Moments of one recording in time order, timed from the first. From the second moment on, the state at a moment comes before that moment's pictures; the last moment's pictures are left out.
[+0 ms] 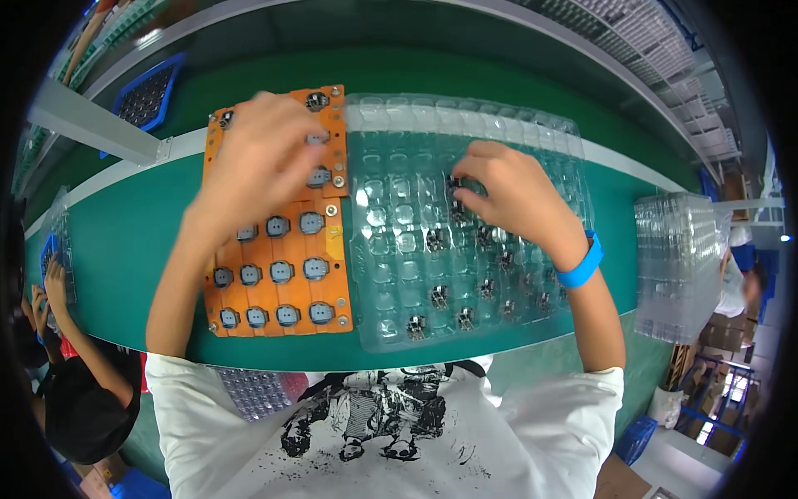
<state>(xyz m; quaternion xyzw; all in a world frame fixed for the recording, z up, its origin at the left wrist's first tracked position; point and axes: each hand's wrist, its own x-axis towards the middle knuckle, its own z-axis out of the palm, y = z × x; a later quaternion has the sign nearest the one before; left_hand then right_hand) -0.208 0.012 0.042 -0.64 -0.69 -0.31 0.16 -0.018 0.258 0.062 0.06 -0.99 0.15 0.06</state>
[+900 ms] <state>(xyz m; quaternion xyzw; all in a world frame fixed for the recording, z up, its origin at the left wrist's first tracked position) -0.048 0.078 0.010 -0.67 -0.72 -0.09 0.12 -0.149 0.173 0.043 0.23 -0.96 -0.03 0.17</state>
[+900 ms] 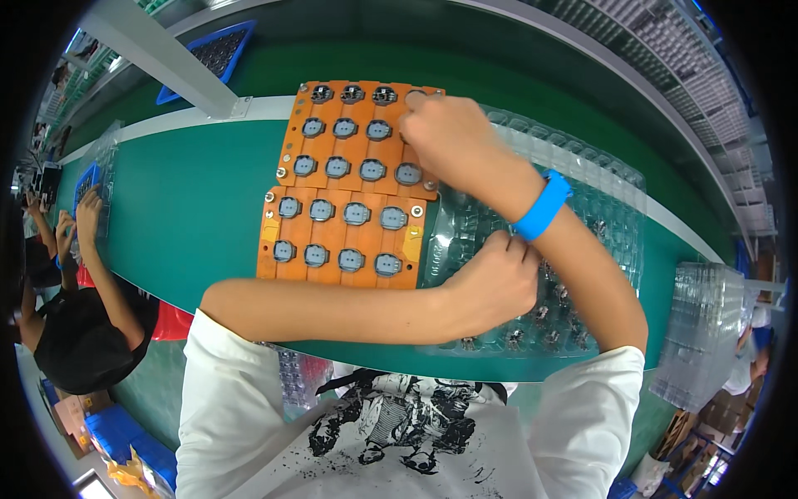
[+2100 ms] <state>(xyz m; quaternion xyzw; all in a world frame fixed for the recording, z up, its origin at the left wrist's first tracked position) -0.256 -0.089 0.005 -0.50 -0.81 -0.26 0.18 -0.148 0.184 0.044 0.18 -0.95 0.19 0.15</state>
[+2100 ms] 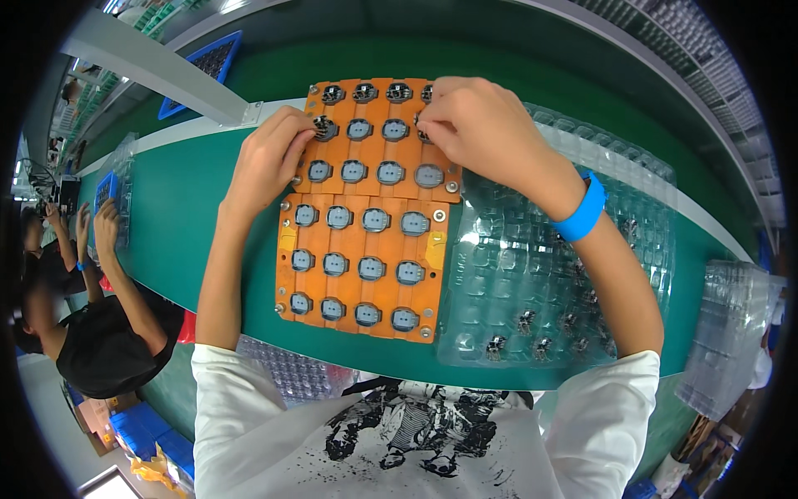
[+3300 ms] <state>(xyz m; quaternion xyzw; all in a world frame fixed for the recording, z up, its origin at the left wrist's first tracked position) -0.255 -0.052 0.012 -0.55 -0.76 -0.33 0.10 -0.006 0.323 0.075 -0.05 -0.96 0.20 0.21</state>
